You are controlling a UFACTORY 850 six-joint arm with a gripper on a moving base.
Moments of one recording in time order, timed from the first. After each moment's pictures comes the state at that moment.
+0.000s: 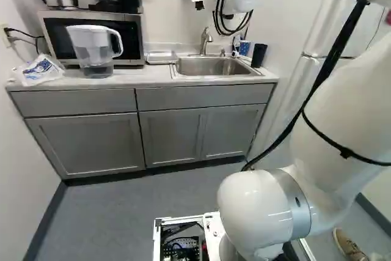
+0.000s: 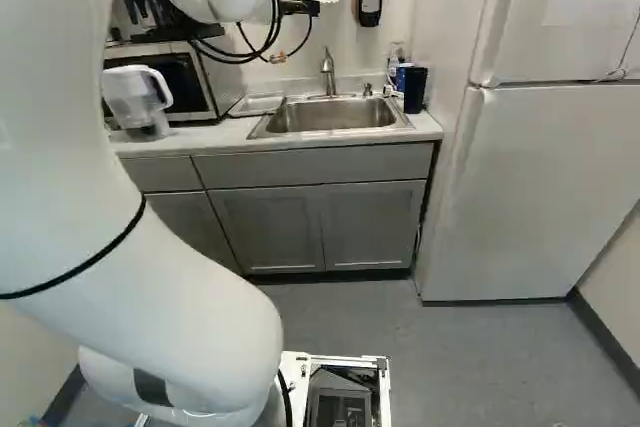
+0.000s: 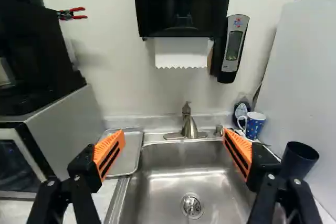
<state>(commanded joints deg) 0.0 4.1 -63.5 0.0 18.7 0.0</state>
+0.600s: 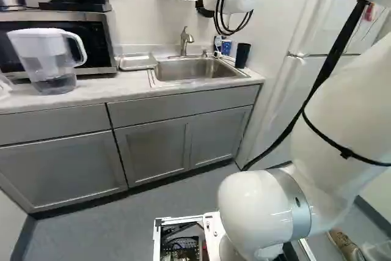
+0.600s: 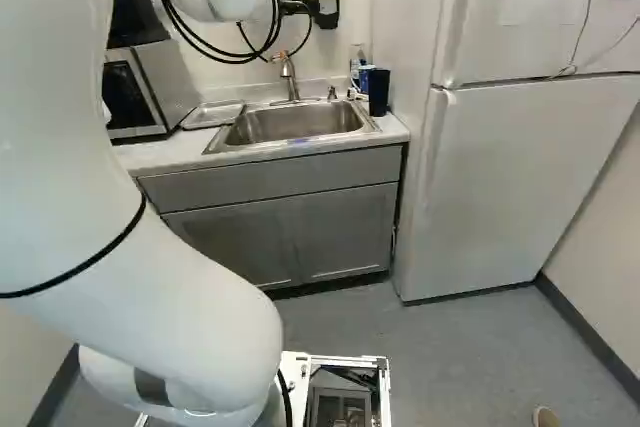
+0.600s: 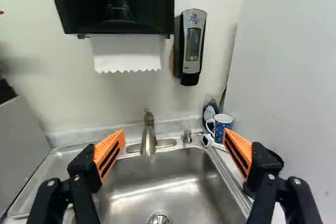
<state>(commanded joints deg) 0.0 4.1 -63.5 0.0 18.7 0.0</state>
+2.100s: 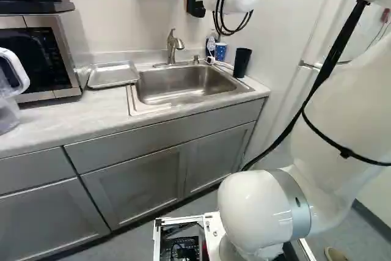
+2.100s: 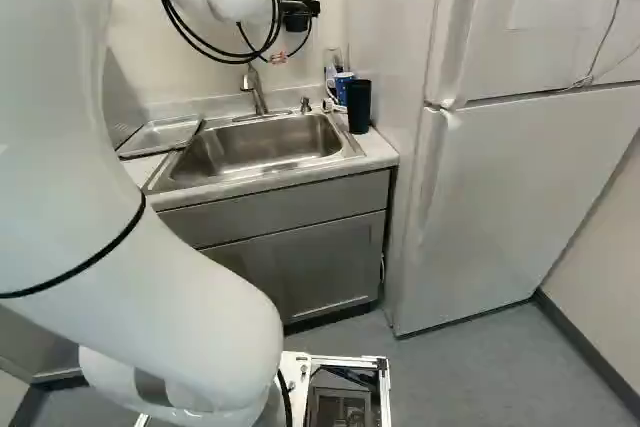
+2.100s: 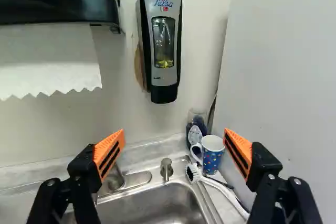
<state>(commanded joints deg) 0.0 4.1 -63.5 0.0 18.7 0.0</state>
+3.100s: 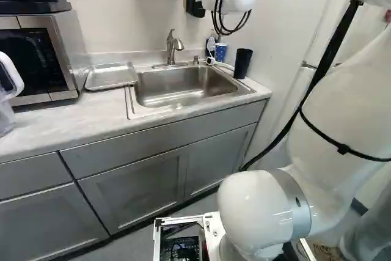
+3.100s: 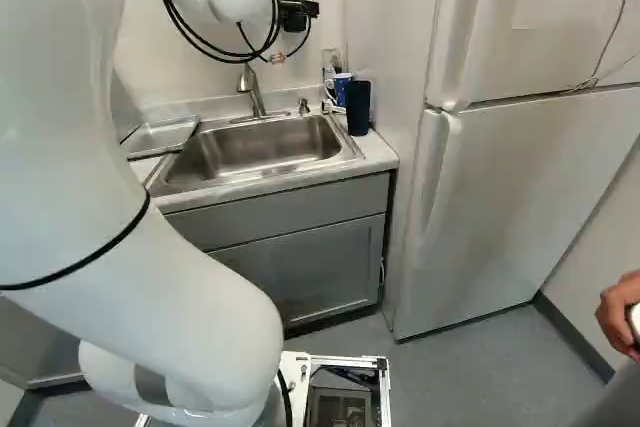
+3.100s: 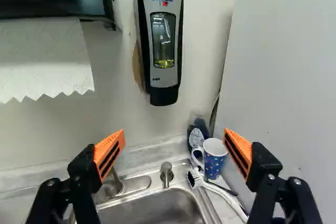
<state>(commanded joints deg) 0.5 2.9 -64.7 0.0 17.8 0.0</state>
